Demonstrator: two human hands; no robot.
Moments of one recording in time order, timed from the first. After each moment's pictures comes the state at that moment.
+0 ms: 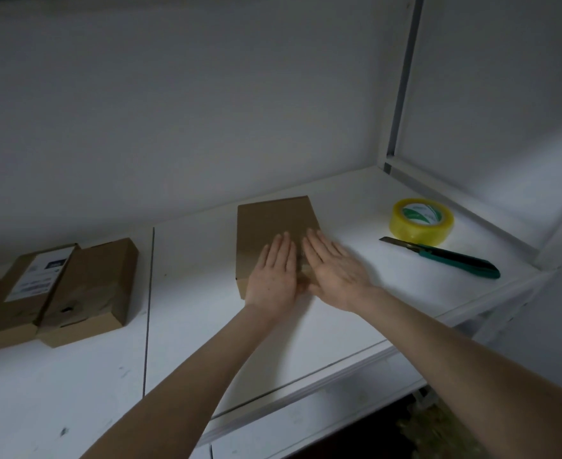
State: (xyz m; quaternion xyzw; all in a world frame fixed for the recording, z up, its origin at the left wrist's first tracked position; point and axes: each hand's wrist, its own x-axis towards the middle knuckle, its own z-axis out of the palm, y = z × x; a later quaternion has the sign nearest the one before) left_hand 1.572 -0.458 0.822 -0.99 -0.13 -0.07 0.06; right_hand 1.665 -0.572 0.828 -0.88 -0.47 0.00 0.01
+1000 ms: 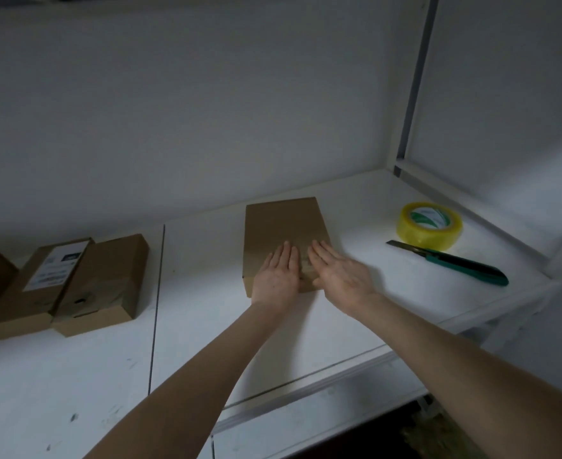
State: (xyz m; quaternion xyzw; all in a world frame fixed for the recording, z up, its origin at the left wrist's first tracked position) left_hand 1.576 -0.460 0.821 -0.98 -0.18 -0.02 0.04; right_hand 1.669 -0.572 0.819 -0.87 -0.49 -0.04 0.04
